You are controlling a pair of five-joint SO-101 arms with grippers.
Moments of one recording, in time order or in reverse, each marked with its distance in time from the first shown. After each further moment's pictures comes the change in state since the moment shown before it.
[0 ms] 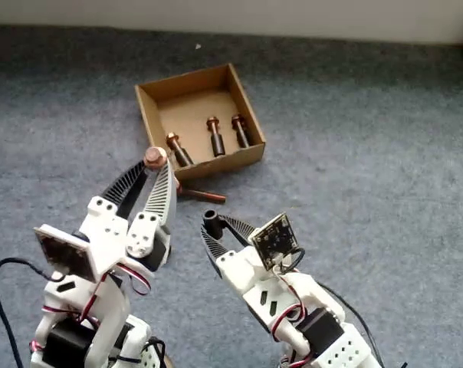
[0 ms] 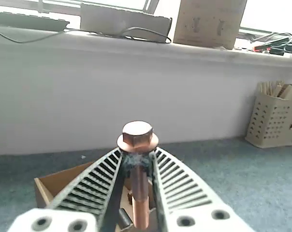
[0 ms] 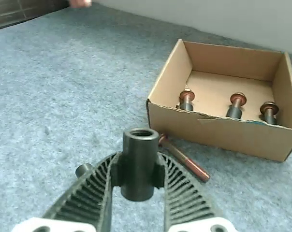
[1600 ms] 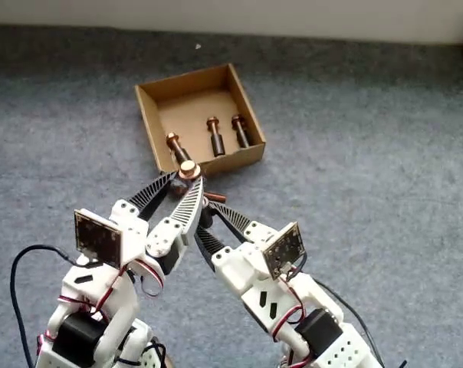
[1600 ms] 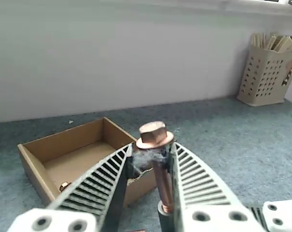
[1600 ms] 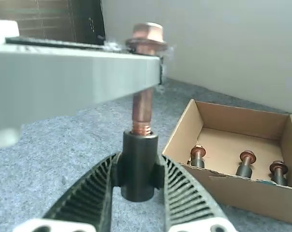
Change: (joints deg) left arm 3.6 0.1 5.5 3.9 0.1; right arm -1.7 0.0 0.0 -12.2 0.1
